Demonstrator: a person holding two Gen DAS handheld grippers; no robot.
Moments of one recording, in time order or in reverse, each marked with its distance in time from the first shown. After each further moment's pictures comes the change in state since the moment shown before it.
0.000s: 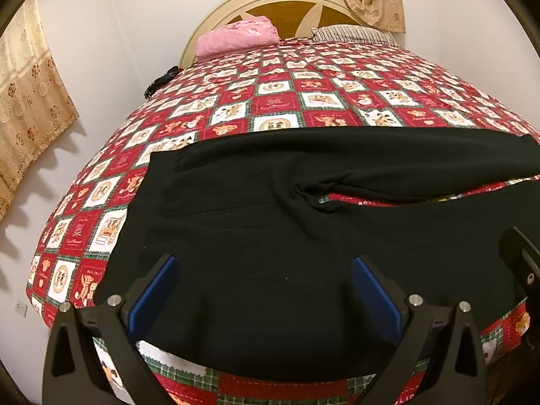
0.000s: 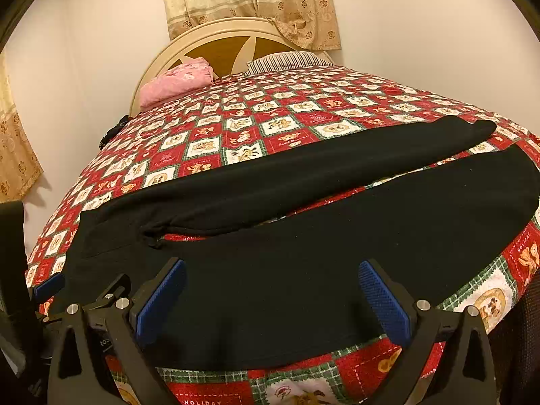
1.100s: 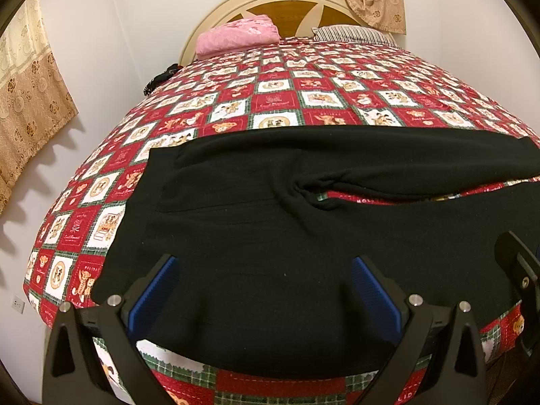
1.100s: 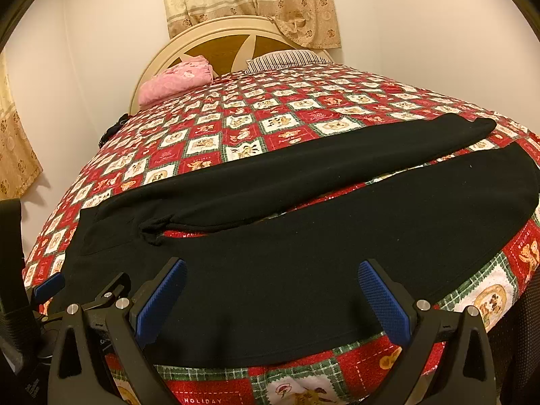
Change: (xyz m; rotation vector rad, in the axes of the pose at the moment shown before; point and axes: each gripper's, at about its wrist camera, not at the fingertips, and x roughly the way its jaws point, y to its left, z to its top) left arm -0.001 -0.002 -0.001 -0.003 0.003 -0.003; right arm -0.001 0.002 -0.003 0.005 0.009 -0.007
